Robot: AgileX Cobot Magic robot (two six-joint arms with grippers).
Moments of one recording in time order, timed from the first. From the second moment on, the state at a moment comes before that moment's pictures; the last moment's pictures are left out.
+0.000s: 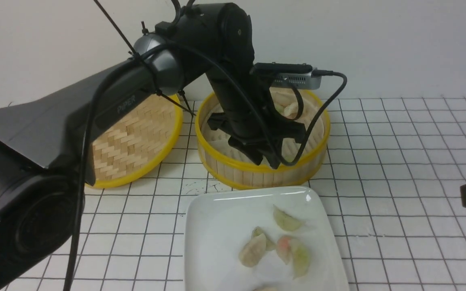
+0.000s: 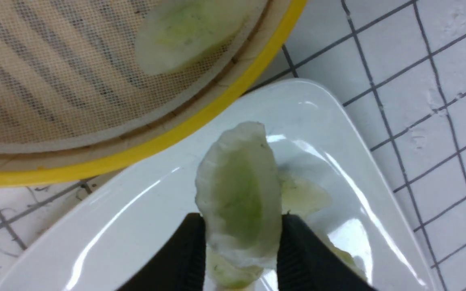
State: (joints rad) right arm 0.06 0.89 -0.89 0.46 1.10 -0.23; left arm -0.55 2.19 -2.06 -0.30 1.25 -0.06
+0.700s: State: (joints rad) right arm 0.06 0.89 -0.89 0.48 1.09 -0.23; left arm -0.66 2.20 -2.04 -0.31 1.24 -0.07
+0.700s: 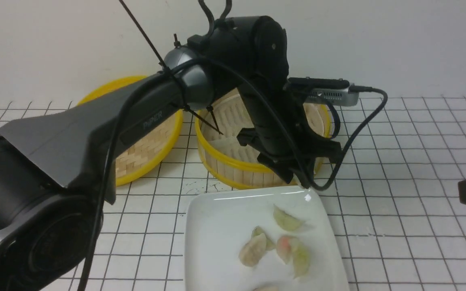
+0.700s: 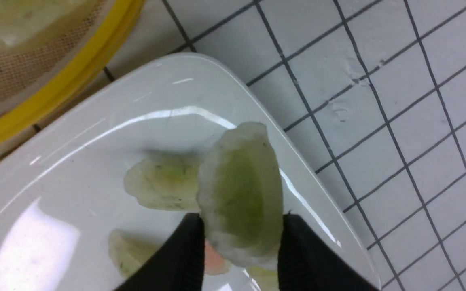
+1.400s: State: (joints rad) right arm 0.06 0.89 -0.89 0.48 1.09 -0.26; left arm -0.67 2.20 -1.90 -0.09 1.23 -0.10
